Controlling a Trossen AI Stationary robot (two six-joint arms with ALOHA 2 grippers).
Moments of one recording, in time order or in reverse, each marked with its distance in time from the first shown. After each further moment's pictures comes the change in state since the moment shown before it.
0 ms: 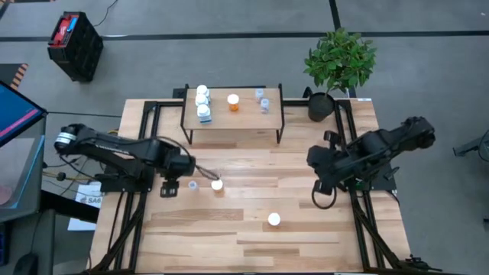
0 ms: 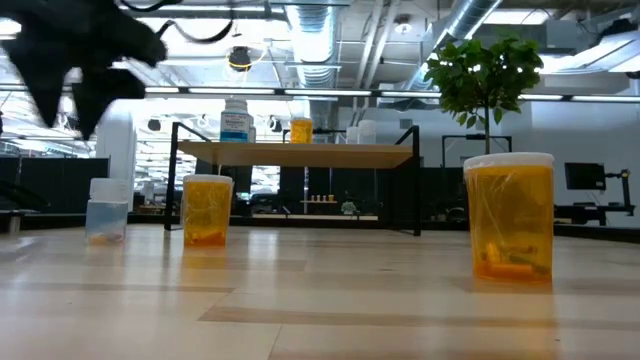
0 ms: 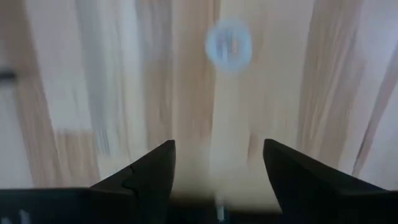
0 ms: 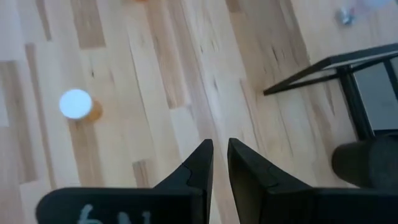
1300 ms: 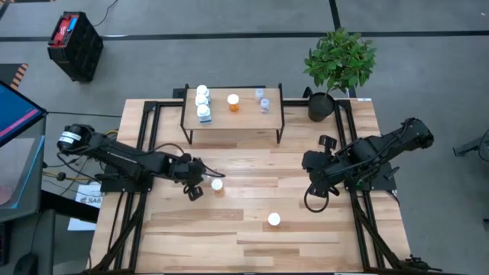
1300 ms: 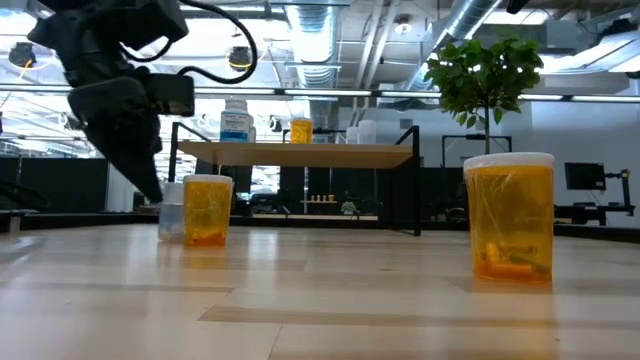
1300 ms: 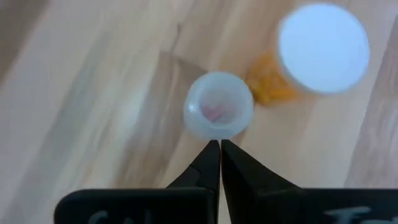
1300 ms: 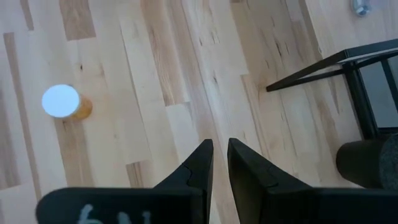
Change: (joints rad) left arm -0.025 0.040 -0.357 0.819 -0.197 -0.356; right arm -0.002 0.000 -0.116 0.076 0.000 -0.001
